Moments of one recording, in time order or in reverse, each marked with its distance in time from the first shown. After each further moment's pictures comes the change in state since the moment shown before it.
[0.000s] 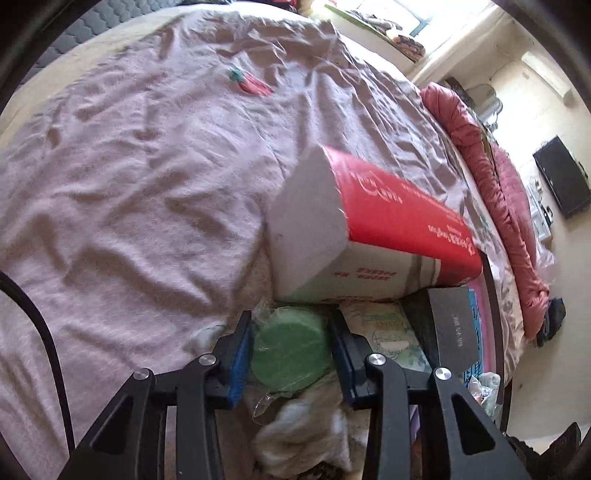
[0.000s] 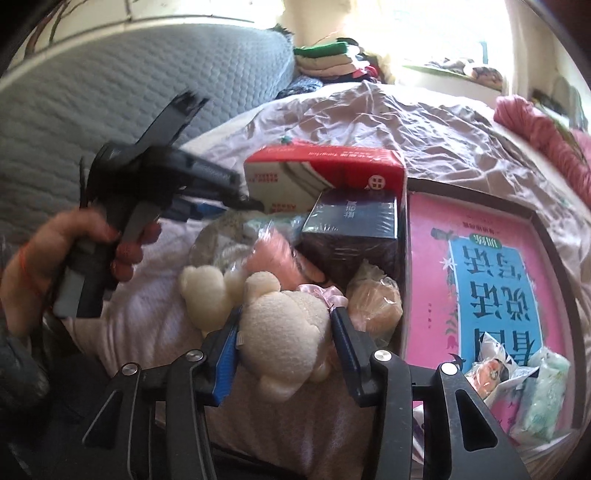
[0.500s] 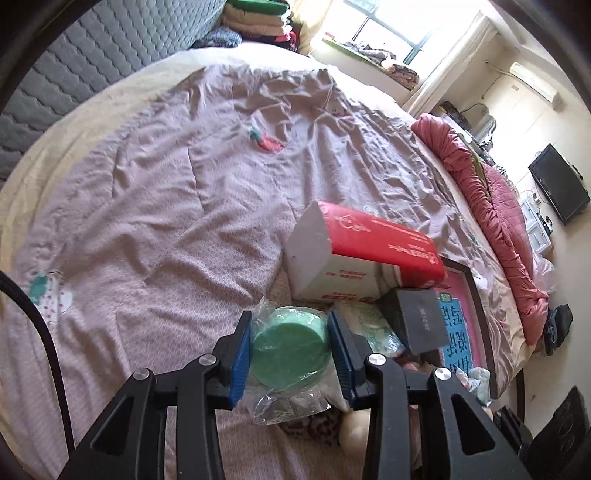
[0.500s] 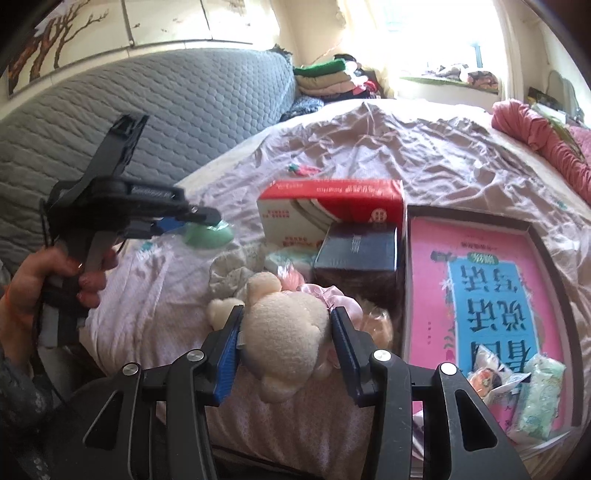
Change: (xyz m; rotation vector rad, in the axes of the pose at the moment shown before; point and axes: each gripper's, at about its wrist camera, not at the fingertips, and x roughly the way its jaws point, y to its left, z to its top) left arm -0.081 -0.004 -0.022 0.035 -0.141 0.034; right arm -0.035 0.016 0.006 0.032 -0.093 0.034
